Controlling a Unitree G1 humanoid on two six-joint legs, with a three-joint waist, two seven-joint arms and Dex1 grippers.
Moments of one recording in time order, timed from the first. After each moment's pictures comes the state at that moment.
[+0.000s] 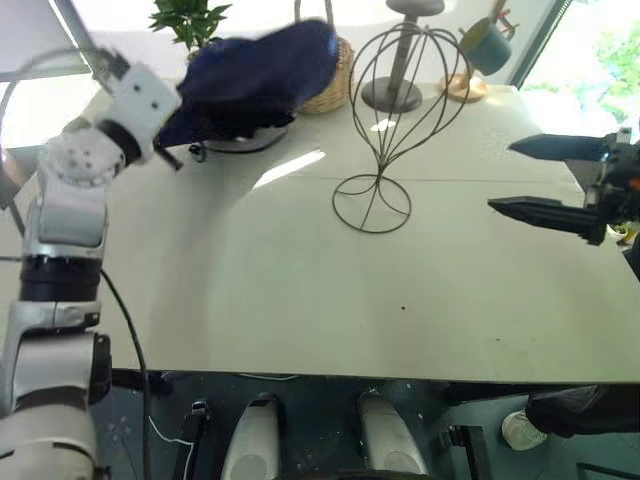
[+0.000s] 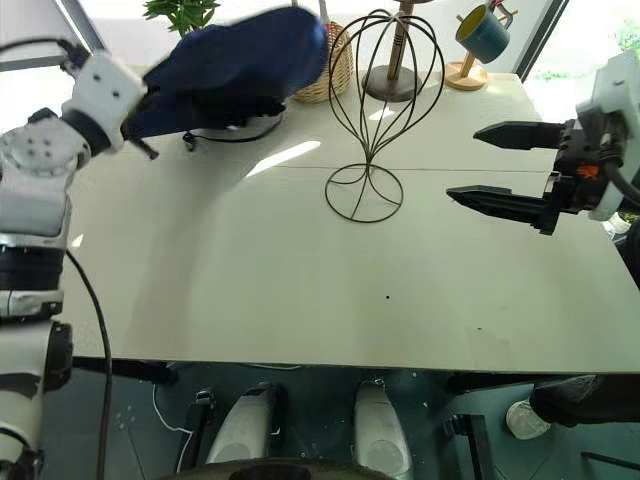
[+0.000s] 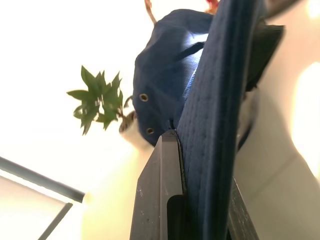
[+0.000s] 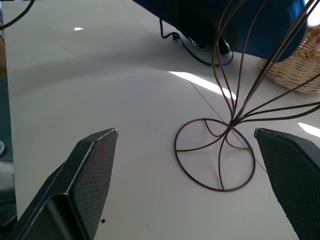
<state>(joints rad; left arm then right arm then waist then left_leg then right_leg) -0.90 0.72 0.03 0.23 0.07 0.24 -0.58 -0.43 -1.20 -0.44 -0.25 0.80 0.76 1.11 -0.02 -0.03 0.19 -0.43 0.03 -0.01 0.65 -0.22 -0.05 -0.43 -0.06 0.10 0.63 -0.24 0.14</state>
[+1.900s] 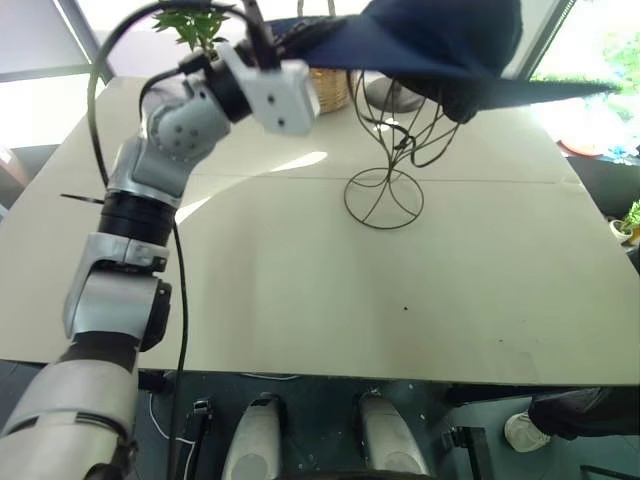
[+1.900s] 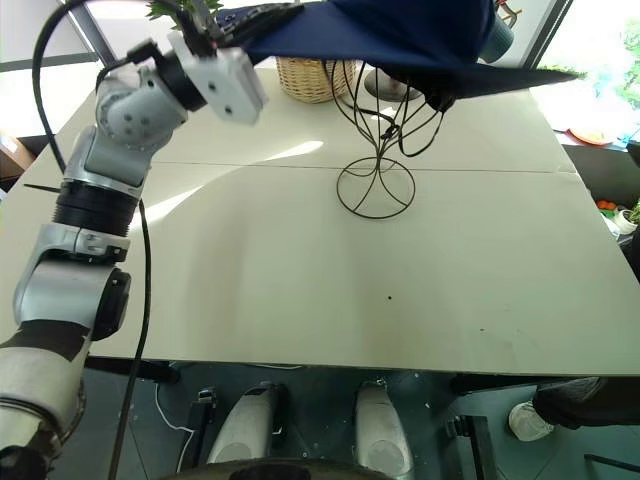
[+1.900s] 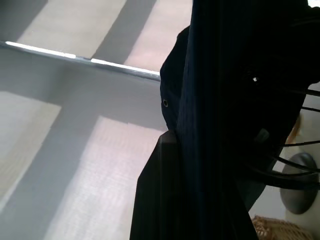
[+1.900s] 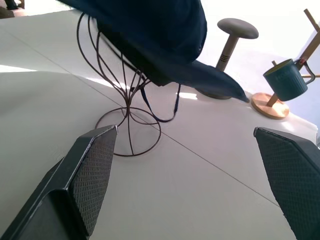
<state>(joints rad) -1.17 0.54 -0.19 0.54 0.45 -0.86 -0.33 -0.12 -1.24 -1.08 -0.18 0.70 0.95 1.12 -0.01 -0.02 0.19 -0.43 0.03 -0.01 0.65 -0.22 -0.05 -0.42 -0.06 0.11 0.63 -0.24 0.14</state>
